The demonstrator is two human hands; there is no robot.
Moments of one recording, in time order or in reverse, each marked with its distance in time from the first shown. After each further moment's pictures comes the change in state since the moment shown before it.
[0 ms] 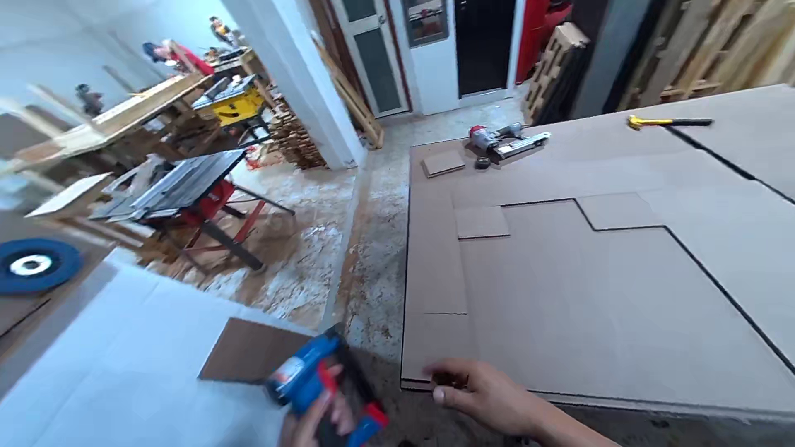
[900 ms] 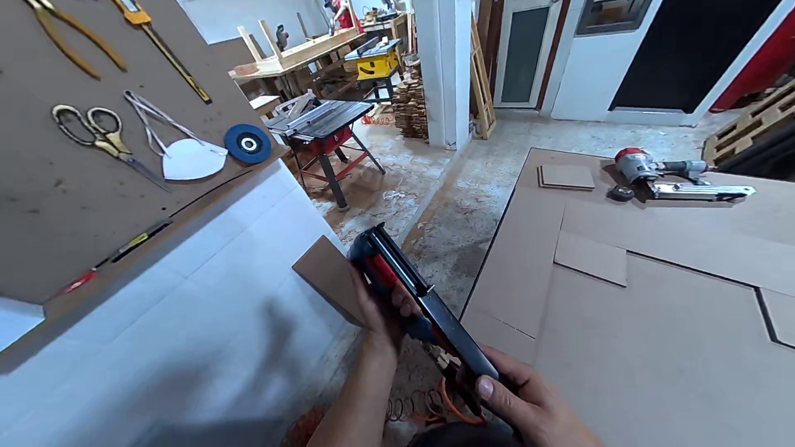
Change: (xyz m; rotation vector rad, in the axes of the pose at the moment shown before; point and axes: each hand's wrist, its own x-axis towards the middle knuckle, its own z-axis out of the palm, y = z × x) left_hand 0.066 0.049 0.037 -0.809 -0.073 0.283; right_hand 0.022 -0.085 0.028 0.355 -0.102 -0.281
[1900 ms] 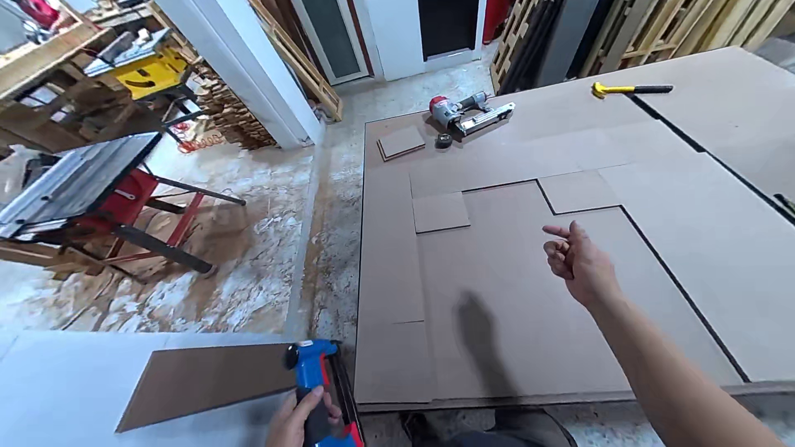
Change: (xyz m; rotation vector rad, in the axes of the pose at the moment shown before) left_hand -0.001 -0.109 -0.087 1.098 0.332 -0.638; right_hand -0.167 0.057 -0.368 0.110 1.292 0.180
